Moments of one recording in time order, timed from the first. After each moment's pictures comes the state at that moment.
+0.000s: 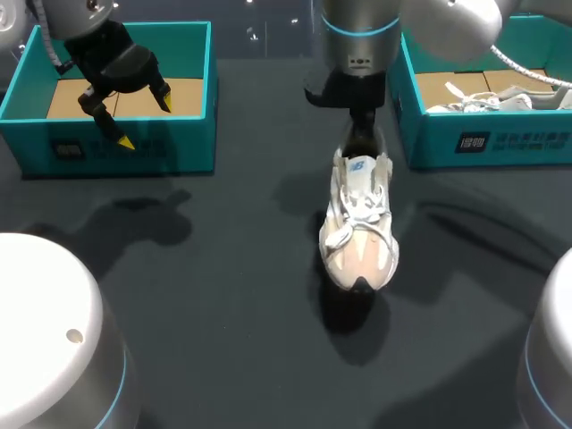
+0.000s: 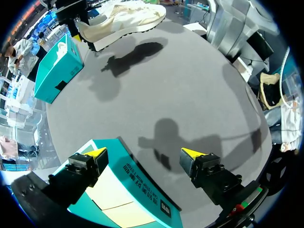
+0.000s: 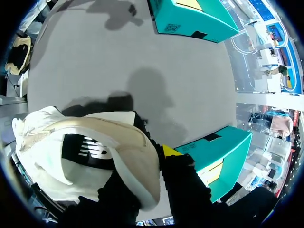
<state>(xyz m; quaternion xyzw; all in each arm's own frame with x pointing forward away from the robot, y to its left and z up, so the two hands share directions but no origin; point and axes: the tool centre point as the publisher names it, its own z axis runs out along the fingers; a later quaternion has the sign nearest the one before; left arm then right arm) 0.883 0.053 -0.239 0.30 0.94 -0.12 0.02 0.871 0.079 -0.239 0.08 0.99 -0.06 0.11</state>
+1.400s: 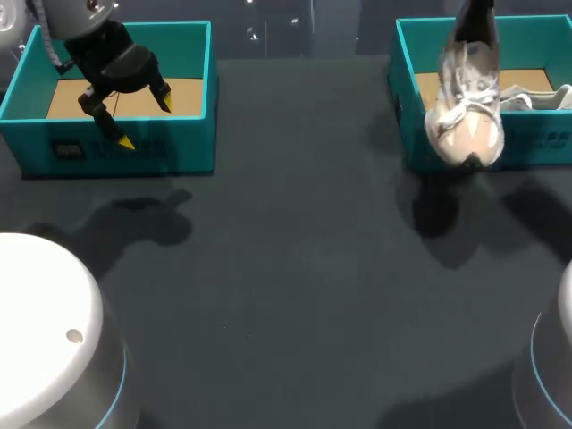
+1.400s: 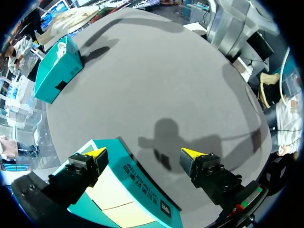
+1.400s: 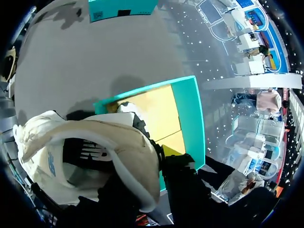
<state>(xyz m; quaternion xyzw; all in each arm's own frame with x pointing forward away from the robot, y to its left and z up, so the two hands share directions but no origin) 0.883 0.053 -0.239 0.30 0.94 -0.12 0.02 1.039 -0.119 -0.150 0.14 0.97 -0.06 0.18</state>
